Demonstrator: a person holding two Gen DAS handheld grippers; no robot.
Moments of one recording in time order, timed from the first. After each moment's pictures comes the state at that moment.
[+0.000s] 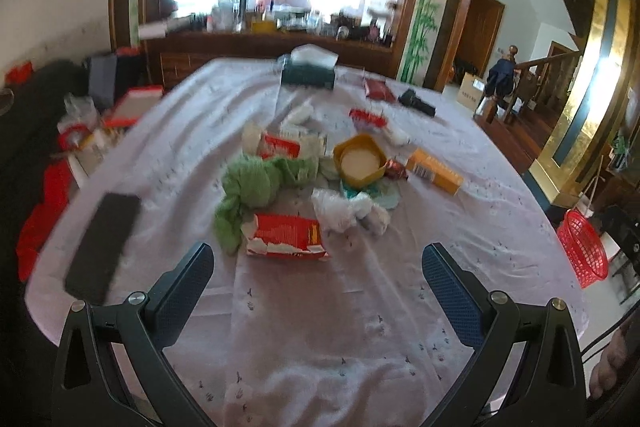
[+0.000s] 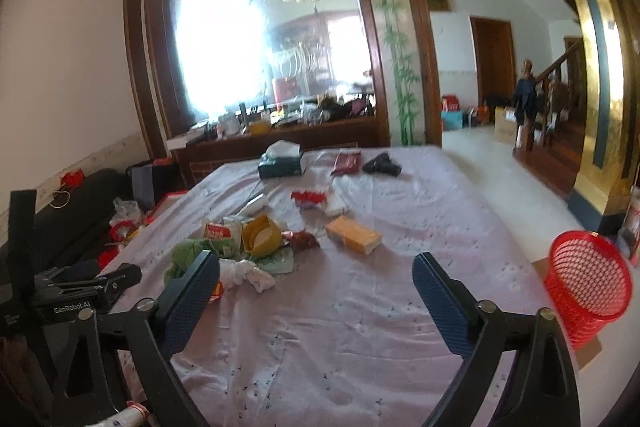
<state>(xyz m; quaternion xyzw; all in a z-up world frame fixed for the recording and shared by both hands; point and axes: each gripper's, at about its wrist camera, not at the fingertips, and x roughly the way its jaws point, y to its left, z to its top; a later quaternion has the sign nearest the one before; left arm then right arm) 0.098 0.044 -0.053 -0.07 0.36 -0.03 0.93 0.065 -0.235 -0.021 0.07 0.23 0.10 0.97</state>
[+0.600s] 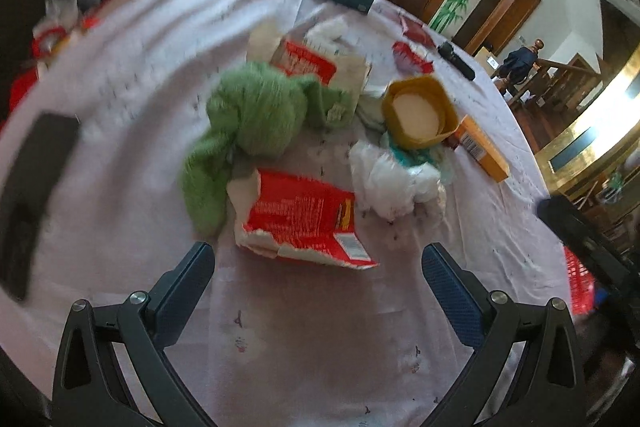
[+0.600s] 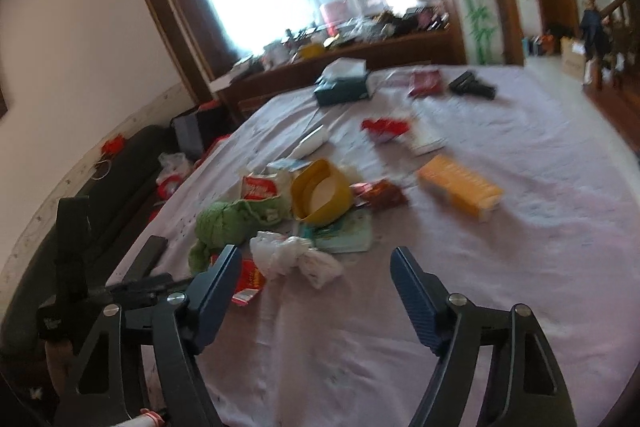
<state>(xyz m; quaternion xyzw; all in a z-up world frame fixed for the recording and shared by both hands) 0.185 0.078 -0.137 -0.17 0.48 -0.05 0.86 0.209 -0.166 -0.103 0.11 0.36 0.23 0.90</state>
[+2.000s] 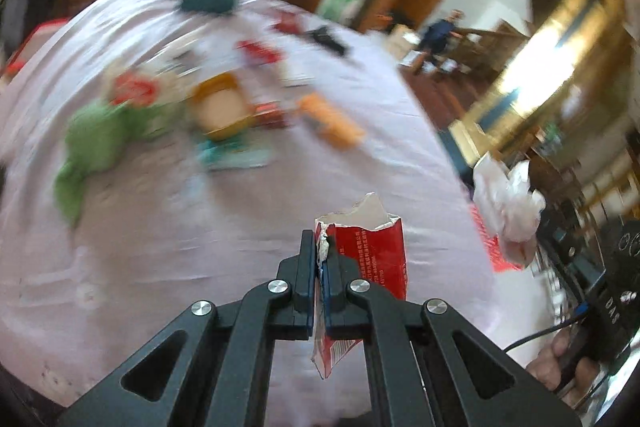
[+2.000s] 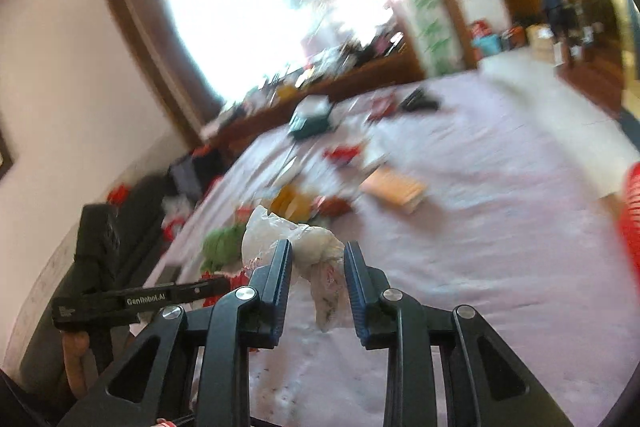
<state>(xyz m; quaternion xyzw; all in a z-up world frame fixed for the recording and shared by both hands) 0.147 -0.047 -0.058 -0.14 0.44 -0.21 0.86 0.100 -0.292 -0.045 0.19 0.27 0.16 0.93</state>
